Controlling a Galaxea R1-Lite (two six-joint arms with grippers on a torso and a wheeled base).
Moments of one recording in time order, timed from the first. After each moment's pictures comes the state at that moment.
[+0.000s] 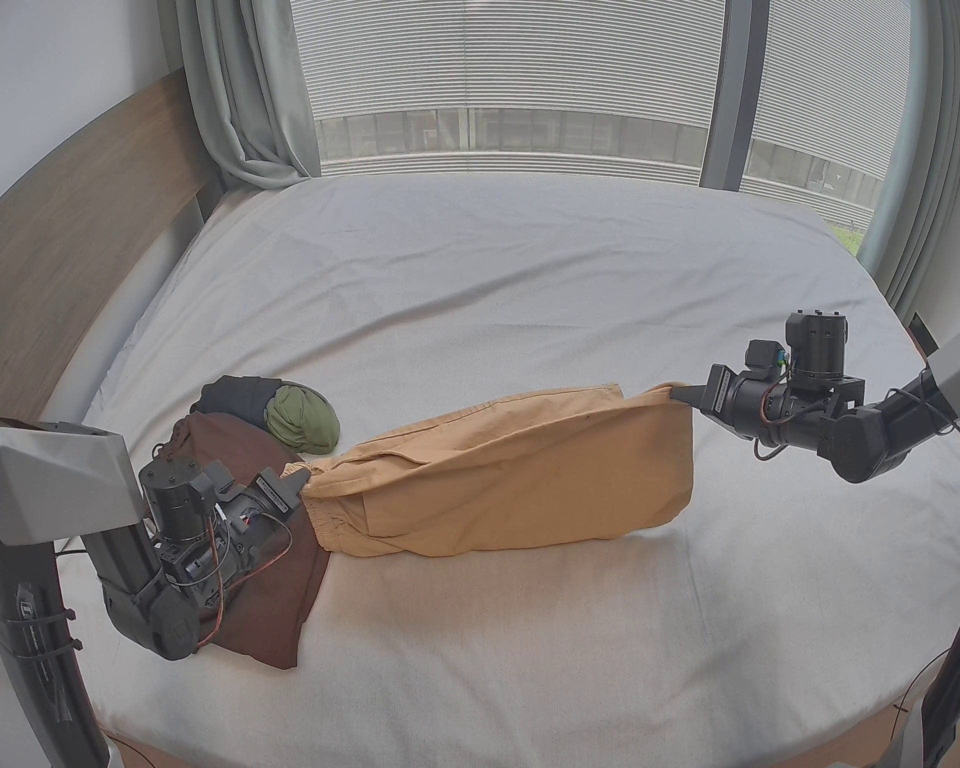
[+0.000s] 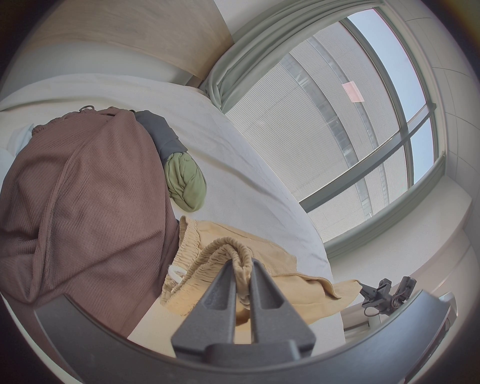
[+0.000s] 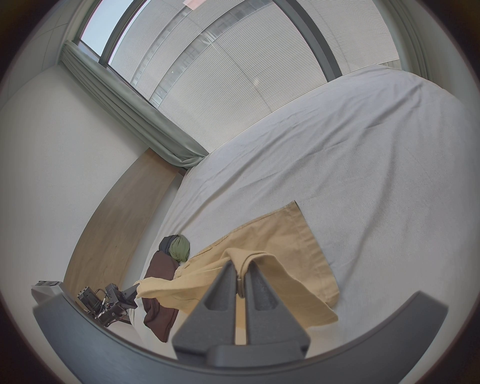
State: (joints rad) left arm -0.18 2.19 -0.45 -1.55 -0.12 -0.81; right arm 0.17 2.02 -1.05 -0.60 0.37 0.48
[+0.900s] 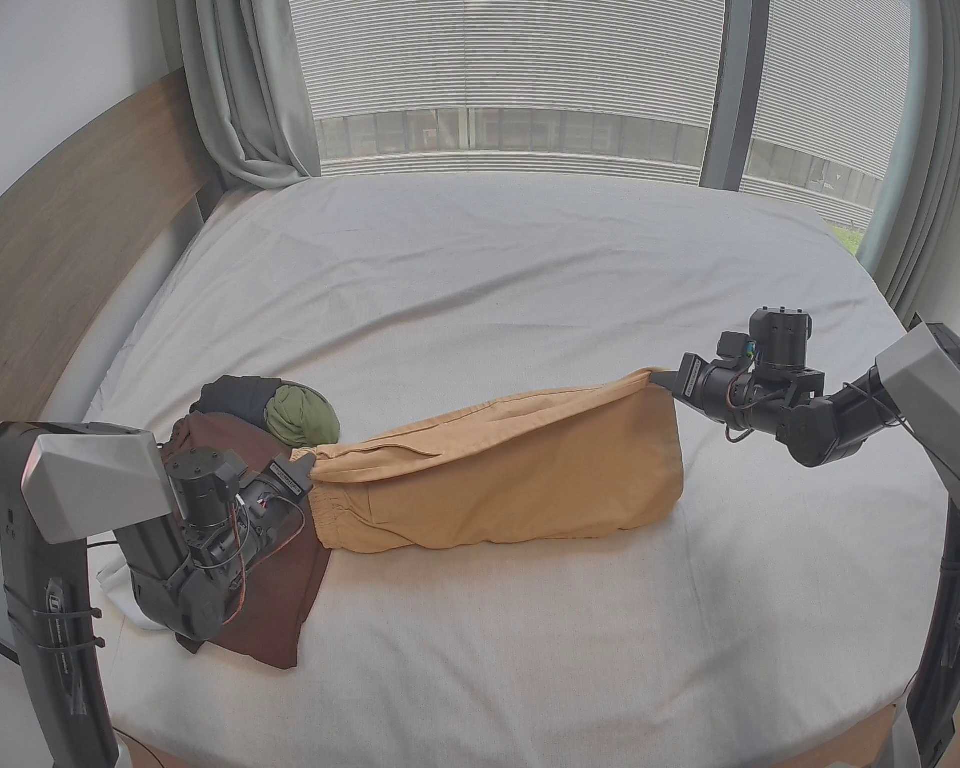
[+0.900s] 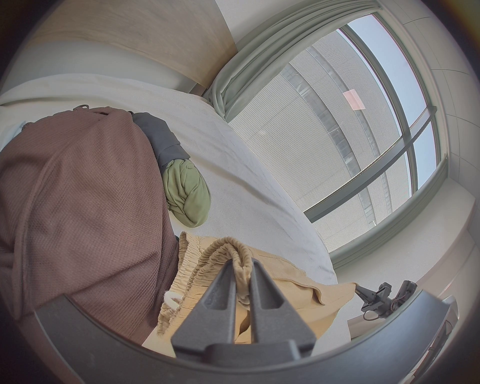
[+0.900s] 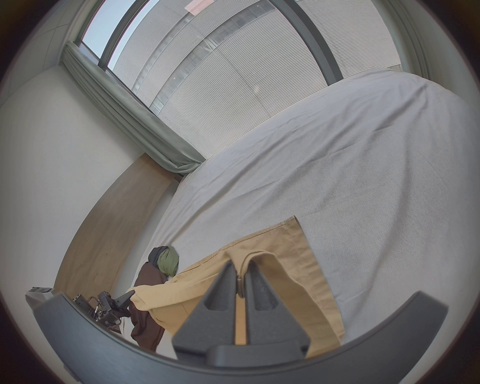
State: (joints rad) left arm -0.17 2.31 -0.61 -1.55 -0.07 -0.81; right arm 0.17 2.22 -1.28 -0.61 0.35 0.49
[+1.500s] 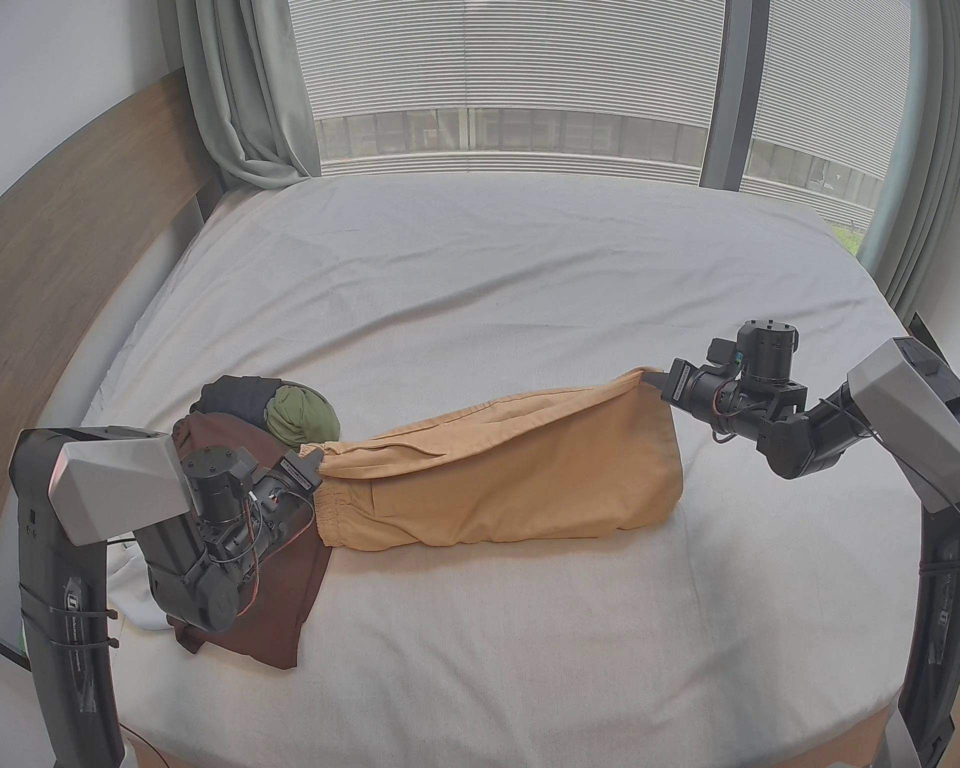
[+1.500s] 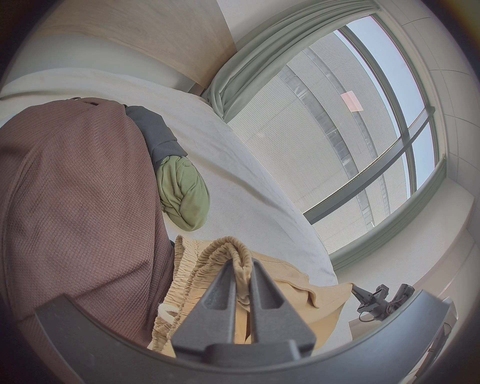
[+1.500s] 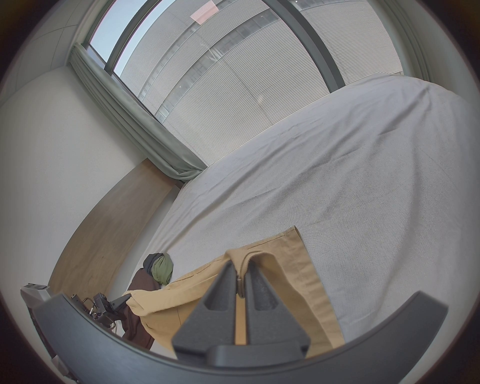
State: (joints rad) left arm -0.17 2.39 -0.71 -1.55 -0.07 -0.81; right arm 0.17 2.33 -1.34 -0.73 0.34 0.49
